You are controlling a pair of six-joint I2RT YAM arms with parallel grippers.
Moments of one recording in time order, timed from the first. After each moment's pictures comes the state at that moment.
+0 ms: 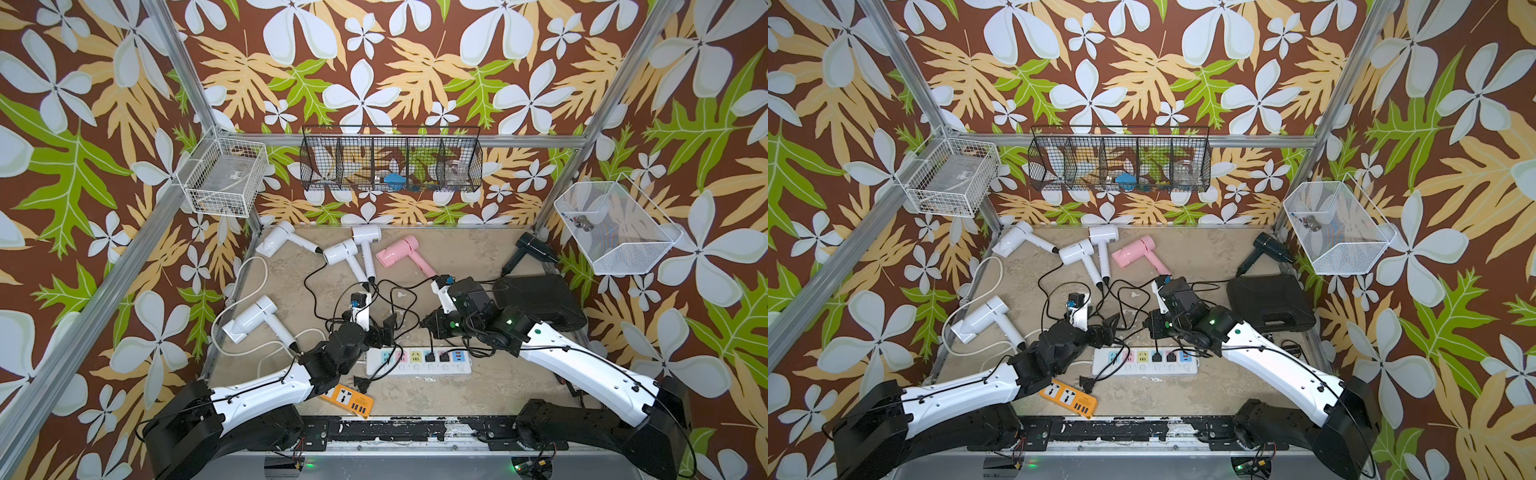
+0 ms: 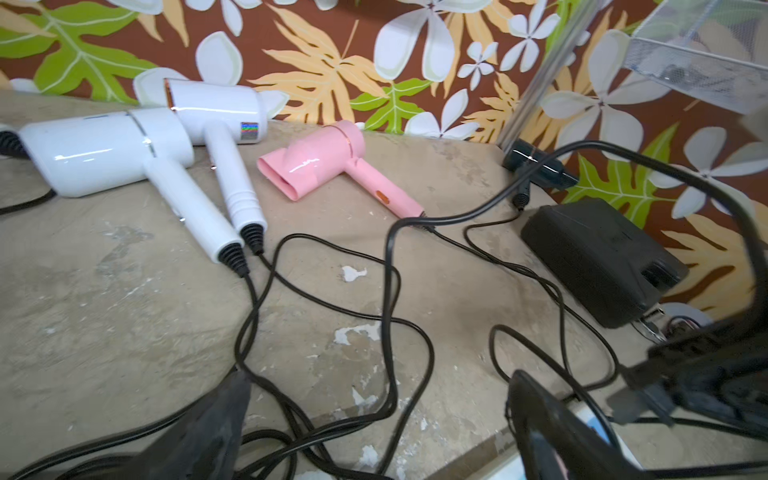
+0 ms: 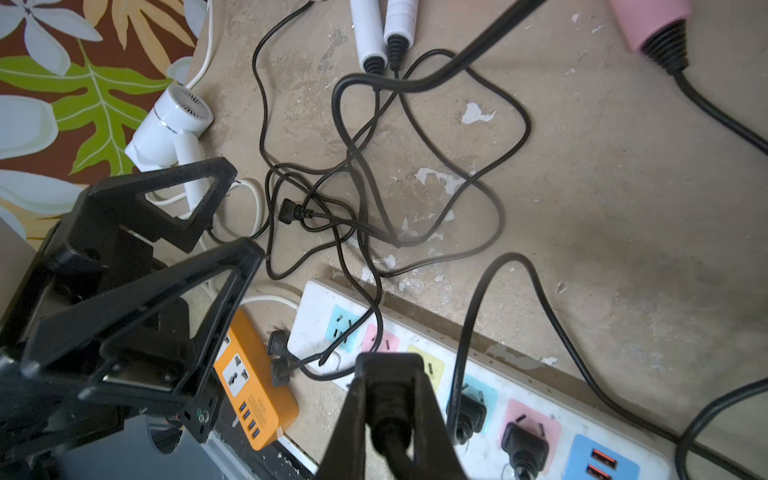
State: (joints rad) left arm -0.83 1.08 0.40 0.36 -0.39 -0.47; right arm 0.78 1.20 0.98 -0.58 -0.07 0.60
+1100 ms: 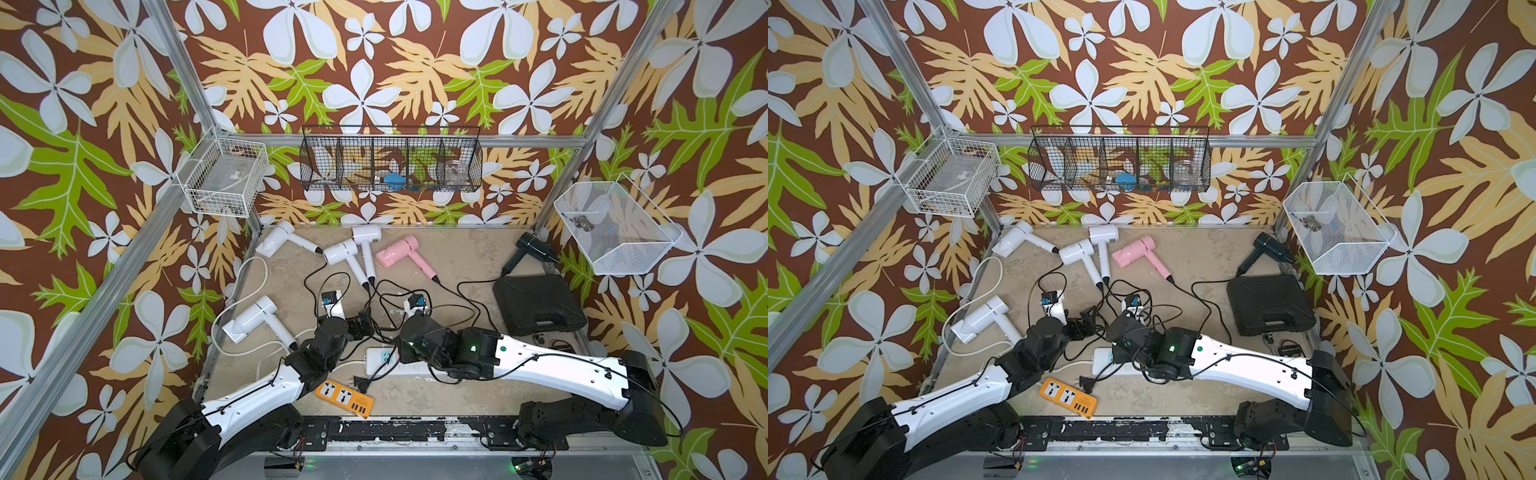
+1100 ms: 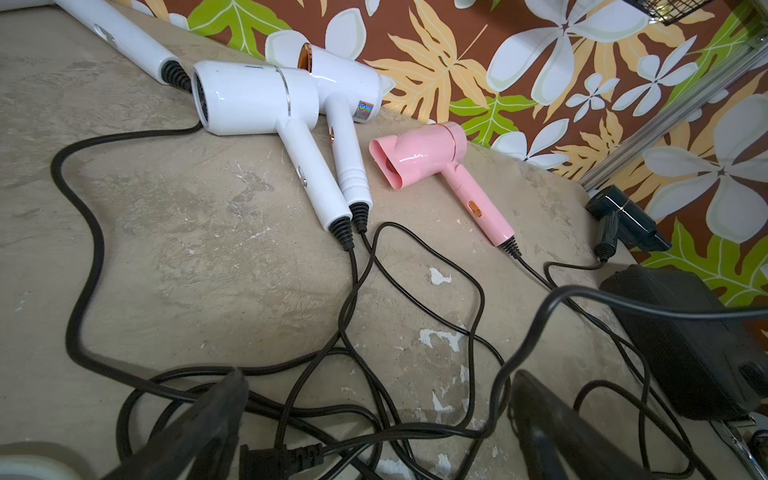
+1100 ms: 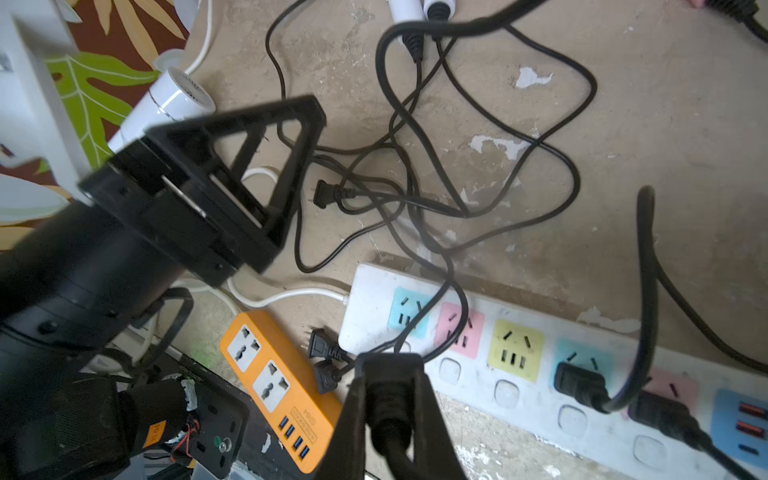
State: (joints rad) left arm -0.67 1.00 0.34 0.26 -0.39 -0.62; right arm 1.21 1.38 1.10 -0.63 0.33 0.92
